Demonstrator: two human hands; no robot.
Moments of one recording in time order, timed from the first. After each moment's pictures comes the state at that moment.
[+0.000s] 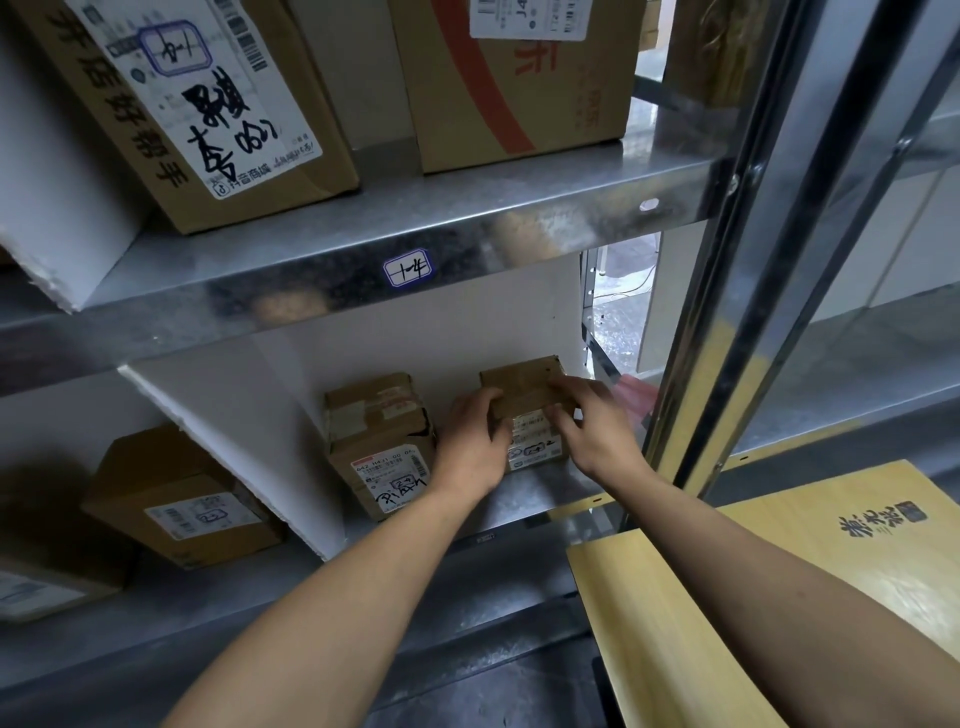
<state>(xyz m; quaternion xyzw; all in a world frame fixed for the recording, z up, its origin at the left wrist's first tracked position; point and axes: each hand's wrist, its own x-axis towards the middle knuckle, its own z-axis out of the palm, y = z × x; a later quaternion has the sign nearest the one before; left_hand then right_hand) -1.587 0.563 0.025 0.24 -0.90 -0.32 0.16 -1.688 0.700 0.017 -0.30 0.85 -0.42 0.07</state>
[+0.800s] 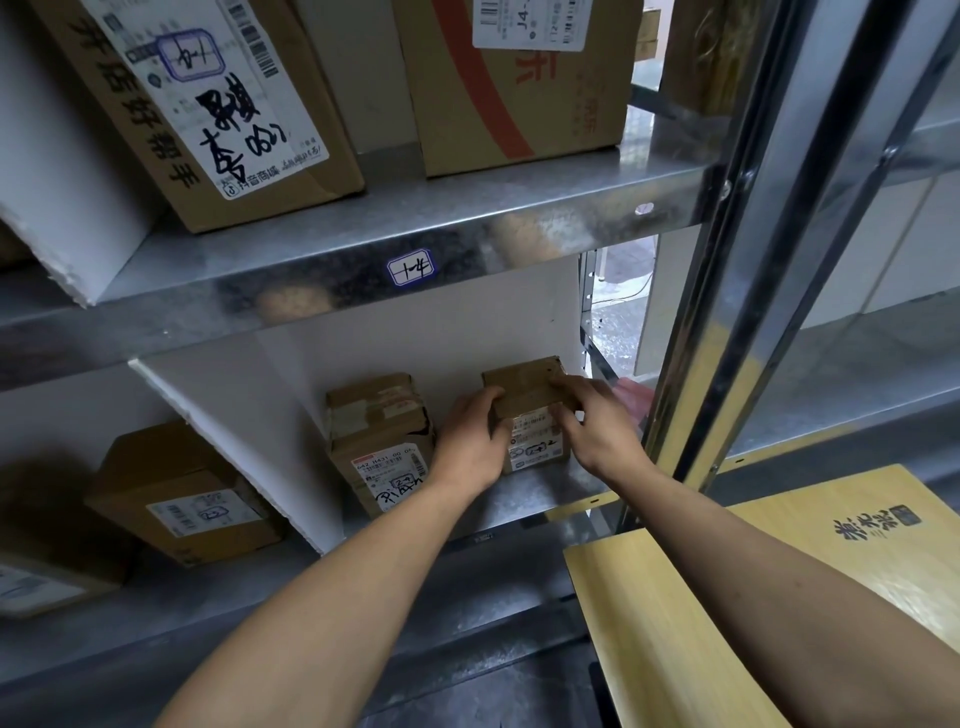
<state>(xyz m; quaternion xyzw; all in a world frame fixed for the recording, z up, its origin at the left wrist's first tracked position) -1.589 0.562 0.029 0.23 -0.91 -0.31 0.15 -1.691 0.703 0.023 -0.29 0.86 -0.40 0.08</state>
